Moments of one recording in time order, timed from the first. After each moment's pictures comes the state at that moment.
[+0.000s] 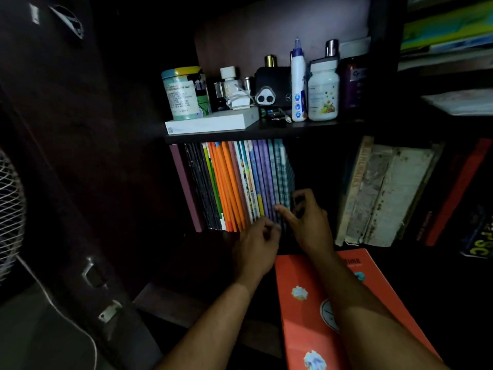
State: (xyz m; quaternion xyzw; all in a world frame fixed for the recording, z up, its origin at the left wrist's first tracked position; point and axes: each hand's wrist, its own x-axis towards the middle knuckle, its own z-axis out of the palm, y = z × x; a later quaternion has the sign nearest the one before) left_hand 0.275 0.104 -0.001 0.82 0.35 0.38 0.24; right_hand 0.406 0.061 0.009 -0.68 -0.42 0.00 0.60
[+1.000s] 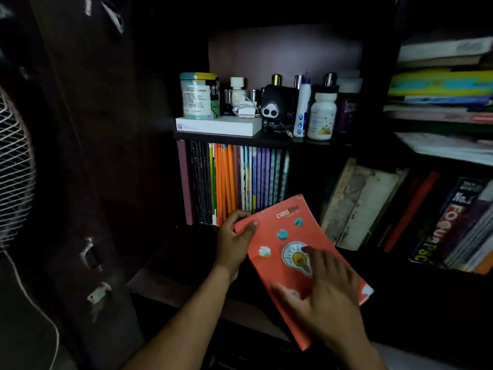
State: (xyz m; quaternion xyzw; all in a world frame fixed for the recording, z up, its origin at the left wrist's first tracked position) left_hand 0.245 0.104 0.006 0.62 0.22 0.48 0.58; right_hand 0.337 -0.089 -0.010 -0.80 -0.47 -0.21 0.30
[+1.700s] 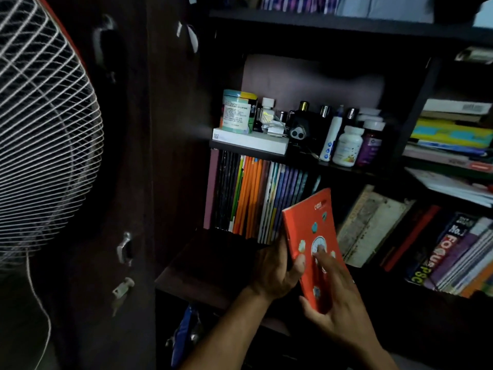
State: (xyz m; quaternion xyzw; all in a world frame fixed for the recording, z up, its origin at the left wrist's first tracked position) left_hand 0.230 0.063 0.007 0.80 0.08 0.53 0.26; right_hand 0.327 -0.099 0.005 -0.75 -0.56 -0.10 0.34
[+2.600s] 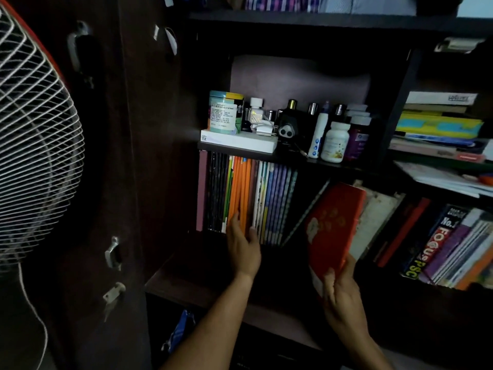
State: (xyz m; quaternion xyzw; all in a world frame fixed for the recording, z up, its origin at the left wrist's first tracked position) left_hand 0.247 0.102 0.004 0.63 0.35 0.51 0.47; right_hand 0.328 -0.089 0.008 -0.76 -0.40 -0.02 0.51
